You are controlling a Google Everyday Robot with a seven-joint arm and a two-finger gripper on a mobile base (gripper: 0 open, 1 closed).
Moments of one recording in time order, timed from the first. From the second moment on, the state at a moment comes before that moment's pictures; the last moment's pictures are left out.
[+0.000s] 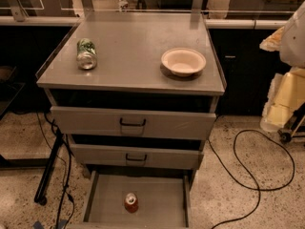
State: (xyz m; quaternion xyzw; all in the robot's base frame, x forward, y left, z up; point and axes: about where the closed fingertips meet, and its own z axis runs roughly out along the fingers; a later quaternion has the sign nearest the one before) arm 0.438 -0.217 0.976 -0.60 0.78 -0.03 0.16
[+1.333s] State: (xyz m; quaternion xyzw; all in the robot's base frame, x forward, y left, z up) arm 0.422 -0.202 0.880 -0.59 0.79 0.01 0.13
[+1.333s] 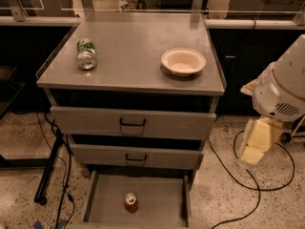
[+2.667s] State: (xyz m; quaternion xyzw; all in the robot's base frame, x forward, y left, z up) arm 0.405 -0.183 0.755 -0.57 0.80 0.12 0.15
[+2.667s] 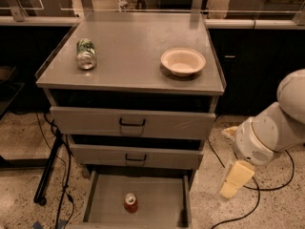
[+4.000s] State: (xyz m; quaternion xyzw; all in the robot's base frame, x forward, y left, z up) arm 0.409 -0.145 0.623 -0.55 0.79 0.20 0.18
